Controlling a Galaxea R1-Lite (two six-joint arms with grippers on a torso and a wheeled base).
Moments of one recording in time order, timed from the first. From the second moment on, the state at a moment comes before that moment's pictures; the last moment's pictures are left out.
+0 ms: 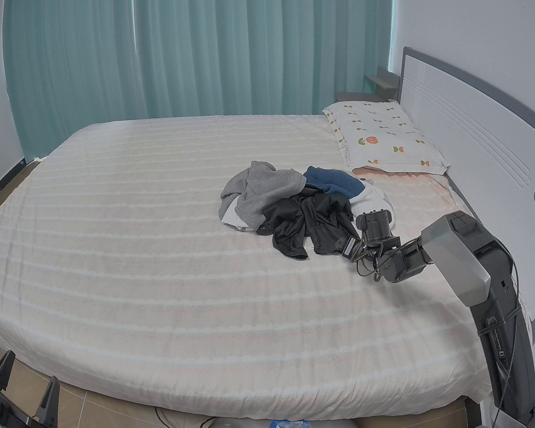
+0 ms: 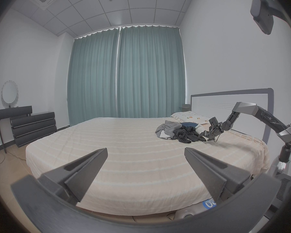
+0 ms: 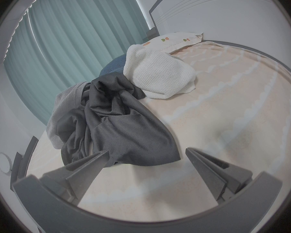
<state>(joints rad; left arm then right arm) 0.00 0.02 -0.02 0.01 -0.04 0.01 0.30 2.69 -1.71 -0.40 -0.24 0.64</state>
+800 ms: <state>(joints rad) 0.00 0.02 -0.02 0.01 -0.04 0.01 0.30 2.75 -1.70 -0.52 -0.24 0.66</state>
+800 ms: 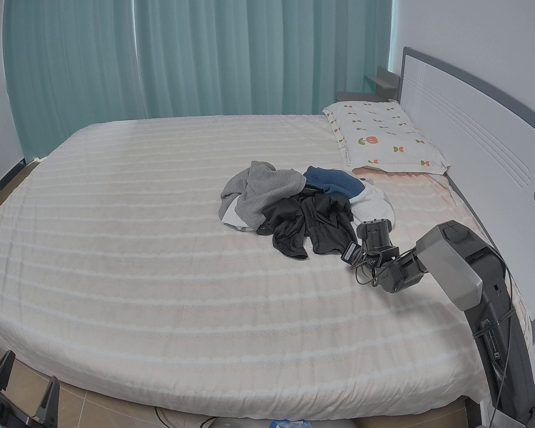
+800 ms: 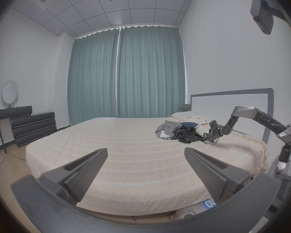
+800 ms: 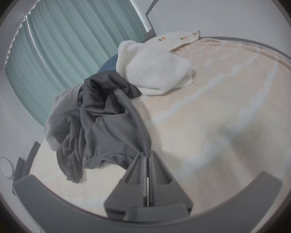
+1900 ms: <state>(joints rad) 0.00 0.12 -0.16 -0.10 -0.11 -0.03 0.25 1.85 -0.32 -1.16 0.36 0.71</state>
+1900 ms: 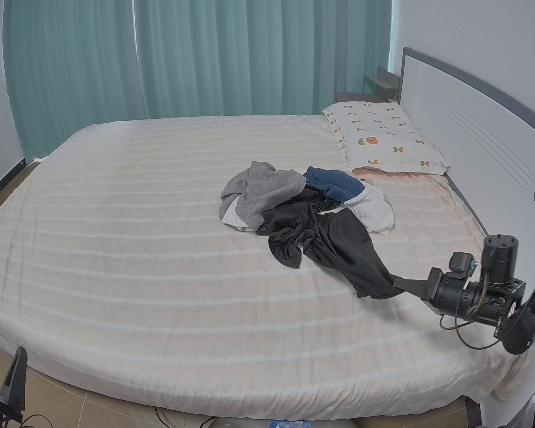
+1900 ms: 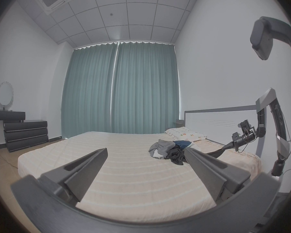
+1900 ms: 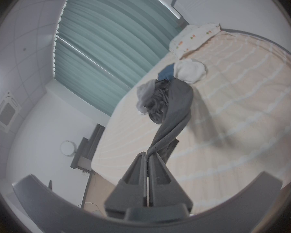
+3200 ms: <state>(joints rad) -0.58 1.96 -0.60 -0.90 0.12 -0.15 0.35 1.44 -0.54 -1.00 0.37 0.79</state>
